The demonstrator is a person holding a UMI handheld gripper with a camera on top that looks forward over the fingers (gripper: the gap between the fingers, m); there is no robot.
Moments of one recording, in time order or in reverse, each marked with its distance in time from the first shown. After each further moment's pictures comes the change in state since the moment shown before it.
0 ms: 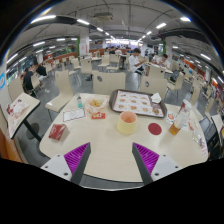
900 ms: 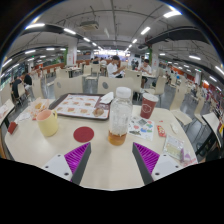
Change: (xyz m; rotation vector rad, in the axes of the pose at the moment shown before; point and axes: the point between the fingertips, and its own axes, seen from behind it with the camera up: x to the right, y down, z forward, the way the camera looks) arm 0.360 0.031 0.124 0.145 0.119 0.029
